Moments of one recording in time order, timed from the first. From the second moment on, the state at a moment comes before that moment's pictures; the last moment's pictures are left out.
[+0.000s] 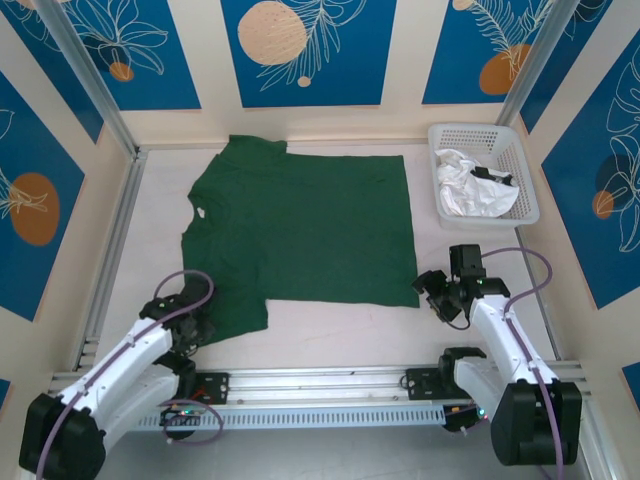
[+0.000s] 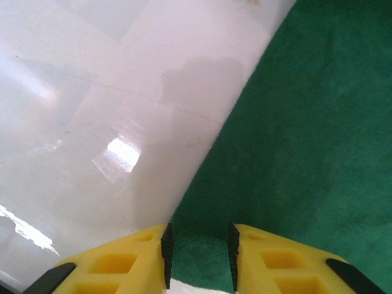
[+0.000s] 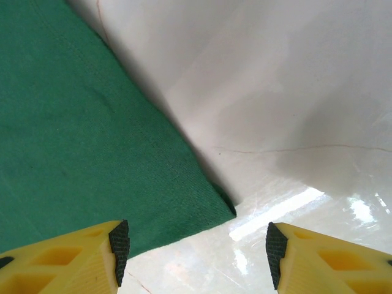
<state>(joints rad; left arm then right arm) -0.38 0.82 0.39 -1.02 -0.20 -1.06 -0.01 0.92 0.50 -0.77 -0.23 0.86</state>
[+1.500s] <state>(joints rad) -0.41 0.79 0.49 -1.06 -0.04 -1.02 -0.04 1.15 0.50 -0.73 -0.33 0.81</state>
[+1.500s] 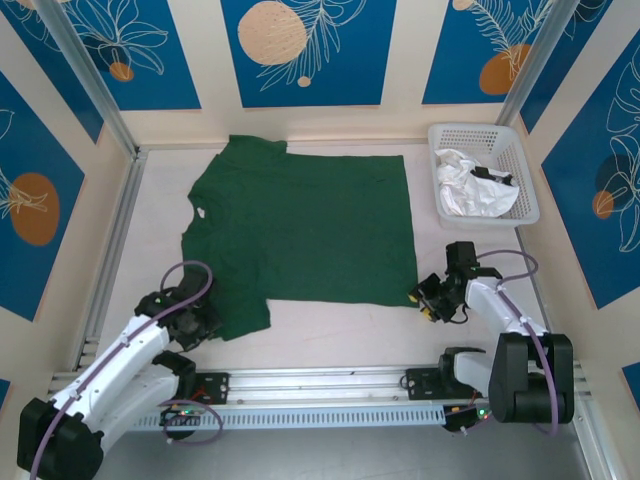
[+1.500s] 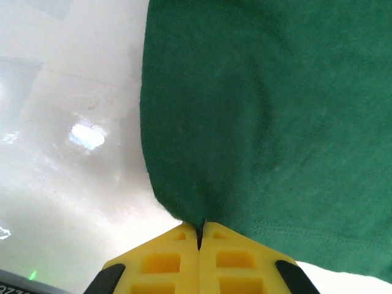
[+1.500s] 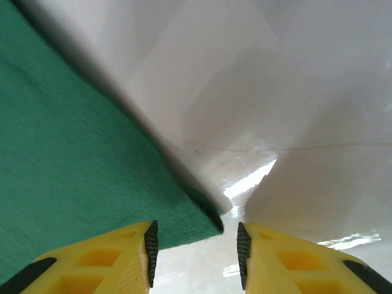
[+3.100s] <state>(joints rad) -0.44 1.22 1.12 -1.14 -0.03 -0.78 0.05 1.32 0.92 -0.79 -0.22 0.81</state>
